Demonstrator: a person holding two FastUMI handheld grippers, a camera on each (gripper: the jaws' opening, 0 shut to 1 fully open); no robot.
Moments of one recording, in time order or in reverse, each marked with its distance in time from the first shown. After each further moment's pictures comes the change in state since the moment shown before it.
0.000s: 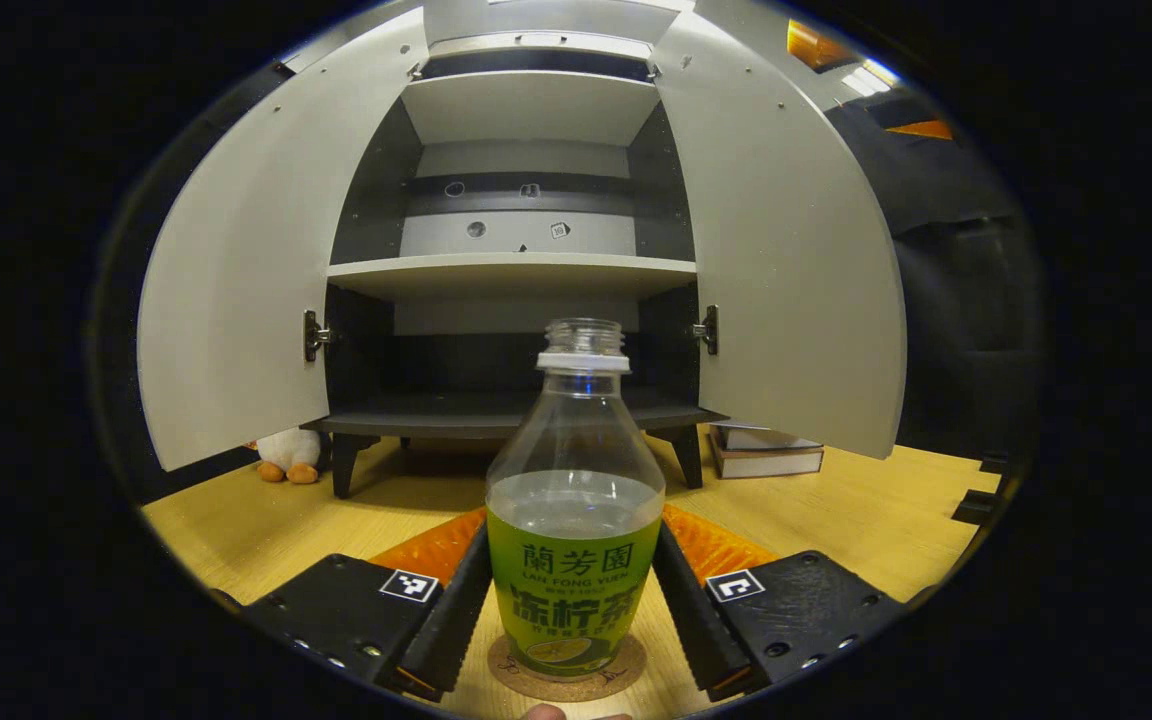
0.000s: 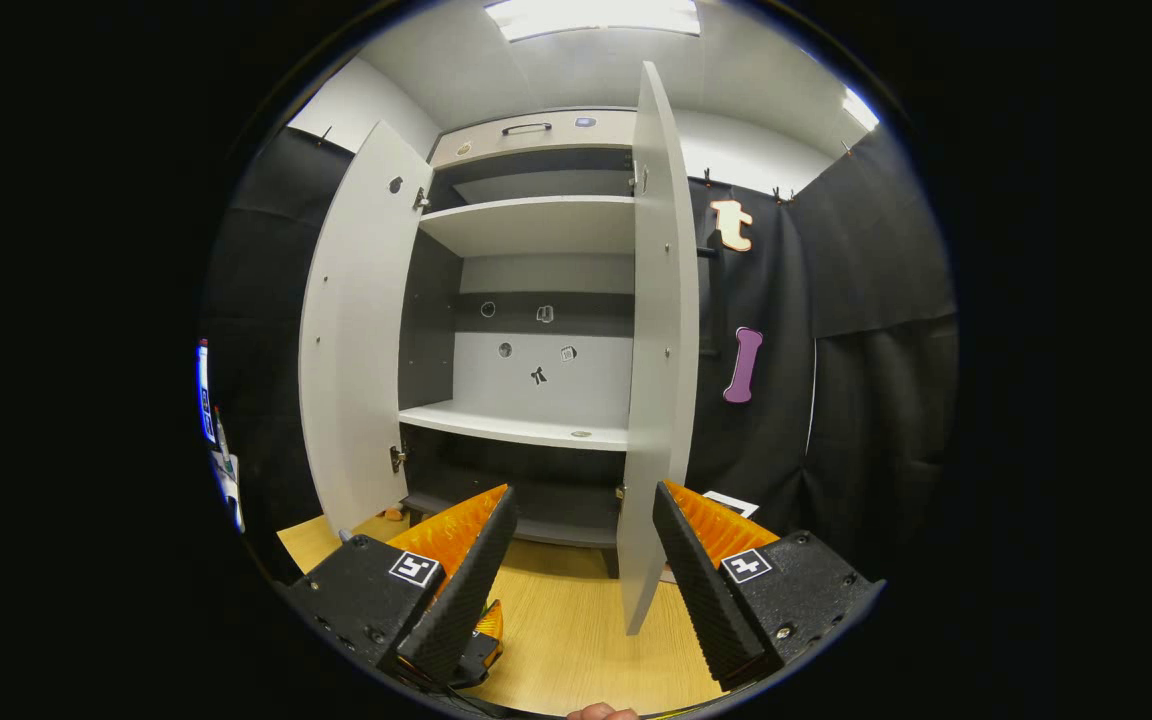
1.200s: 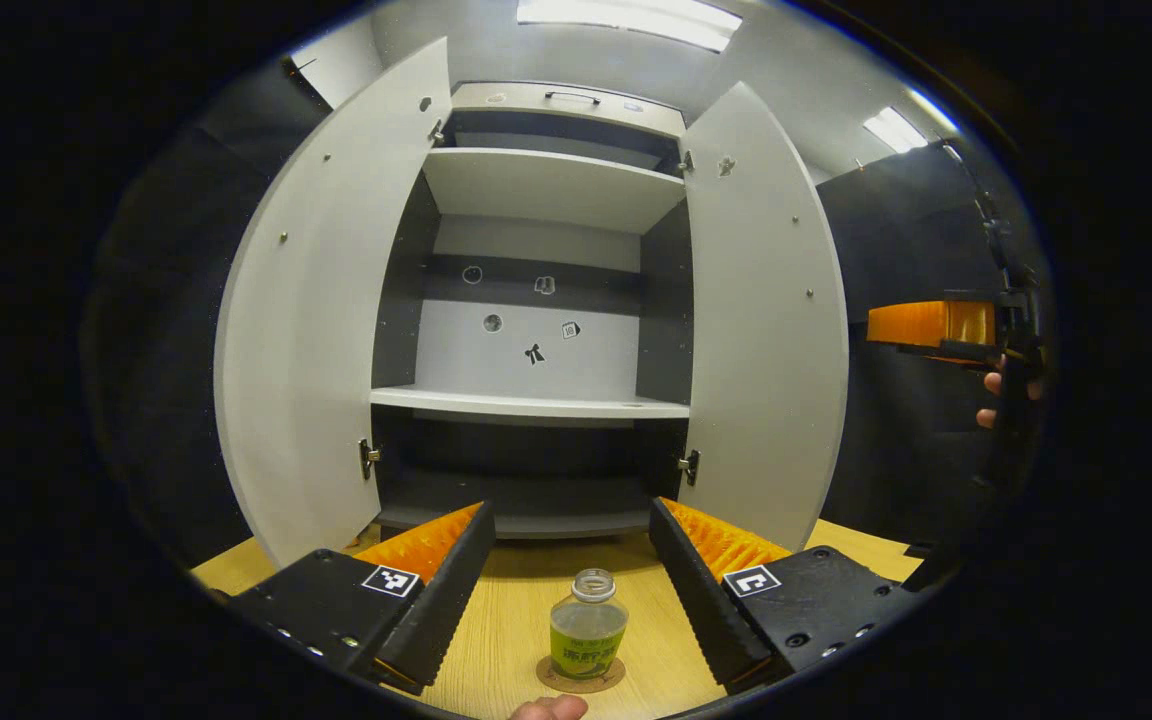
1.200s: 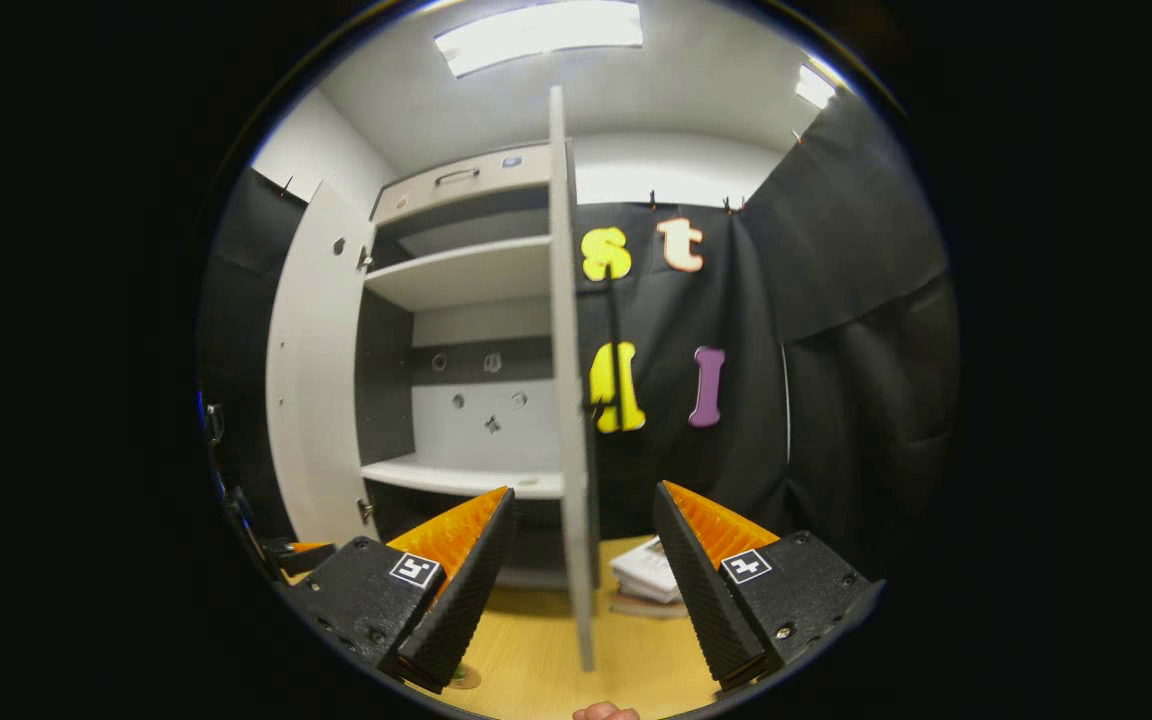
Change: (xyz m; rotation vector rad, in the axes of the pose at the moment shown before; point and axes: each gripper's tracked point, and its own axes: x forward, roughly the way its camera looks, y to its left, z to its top) left arm -0.087 0.036 0.173 -0.098 -0.123 -0.022; right arm 0.018 -0.108 0.064 0.054 -0.147 -0.122
